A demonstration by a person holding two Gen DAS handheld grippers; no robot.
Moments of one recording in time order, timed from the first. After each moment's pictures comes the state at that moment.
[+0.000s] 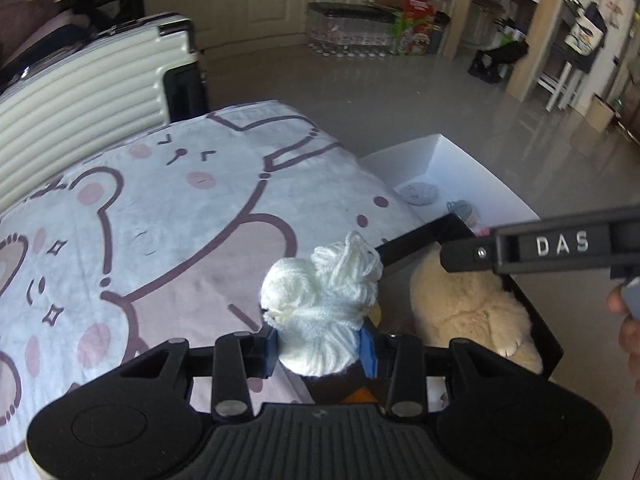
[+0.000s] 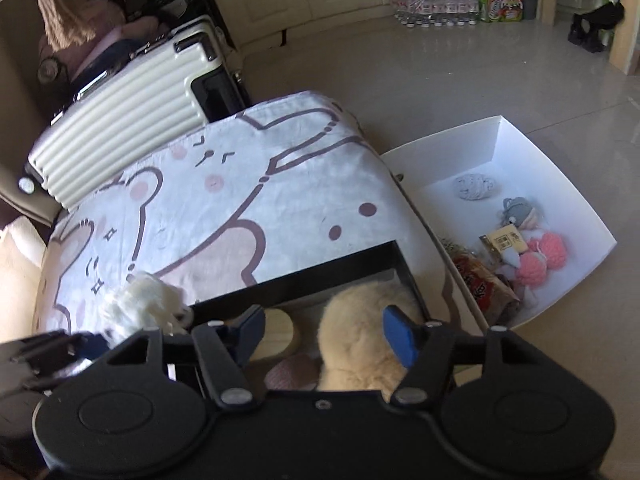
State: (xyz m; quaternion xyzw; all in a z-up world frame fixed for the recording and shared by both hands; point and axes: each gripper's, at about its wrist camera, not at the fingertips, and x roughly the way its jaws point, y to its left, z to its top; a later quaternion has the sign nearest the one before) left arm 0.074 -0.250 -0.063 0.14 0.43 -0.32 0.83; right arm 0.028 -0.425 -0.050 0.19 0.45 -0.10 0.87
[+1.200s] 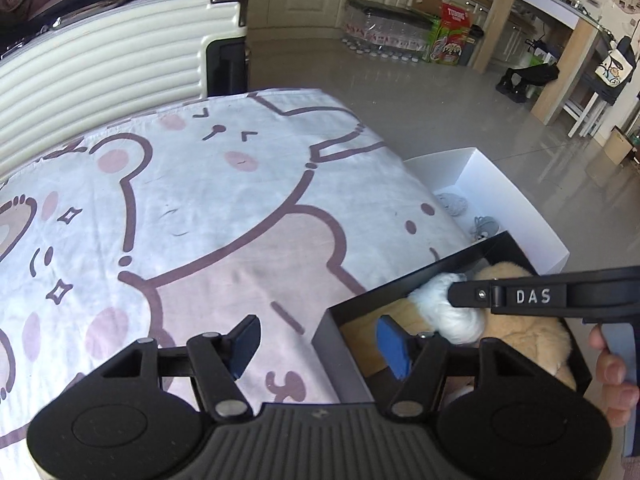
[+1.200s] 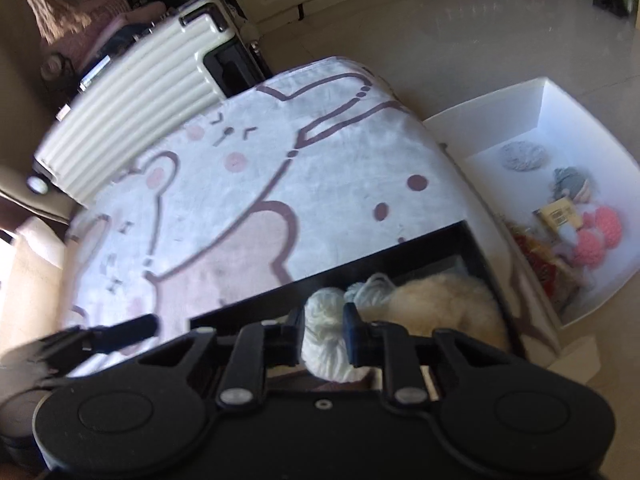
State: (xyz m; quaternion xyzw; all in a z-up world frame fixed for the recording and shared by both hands) left arm 0.115 -0.212 -0.081 0.08 0.47 -0.29 0.83; right arm 0.070 -0.404 -0.097 0.19 0.49 -0.08 0.85
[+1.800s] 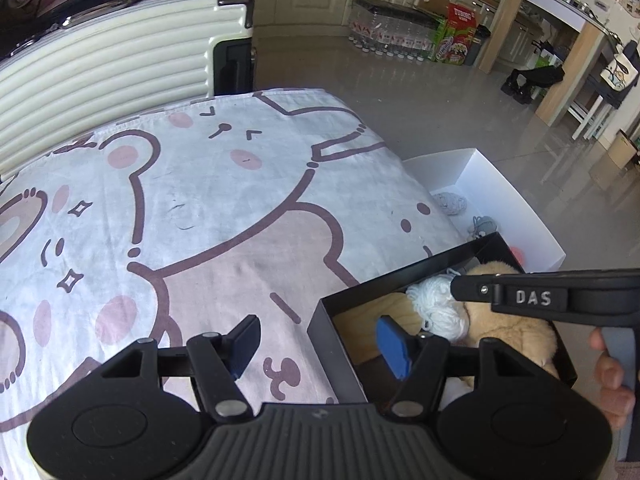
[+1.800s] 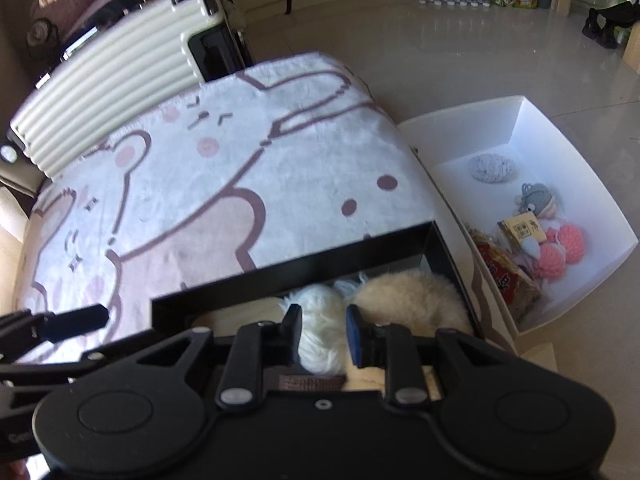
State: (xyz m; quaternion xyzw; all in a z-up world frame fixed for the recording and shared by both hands) left arm 0.103 -0.209 -0.063 0.07 0.47 -0.27 0.83; right arm 0.058 -0.399 -0.078 0.16 0.48 -0.09 0.86
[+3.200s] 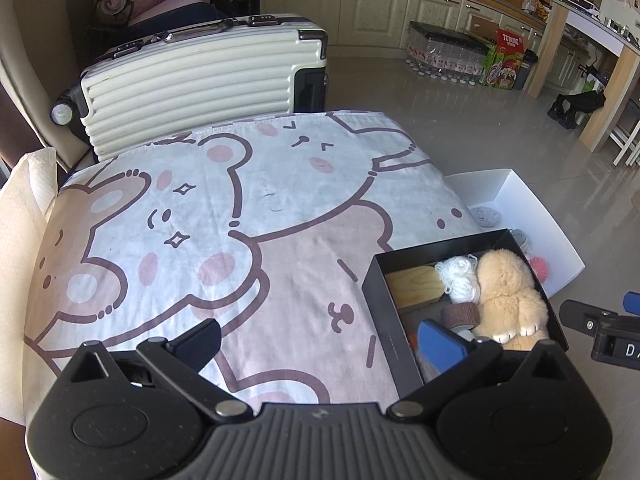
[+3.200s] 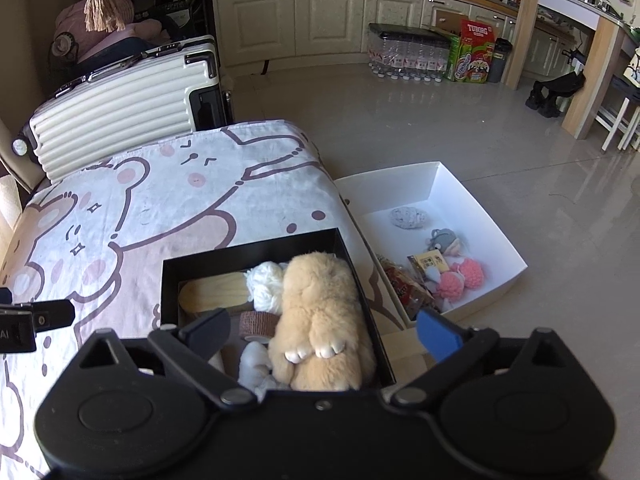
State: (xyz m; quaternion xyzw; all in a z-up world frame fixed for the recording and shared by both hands) left arm 0.032 -0.150 -0.002 0.07 0.46 -0.19 0.87; right arm -0.061 -0.376 -0.005 0.07 0.42 -0.16 0.89
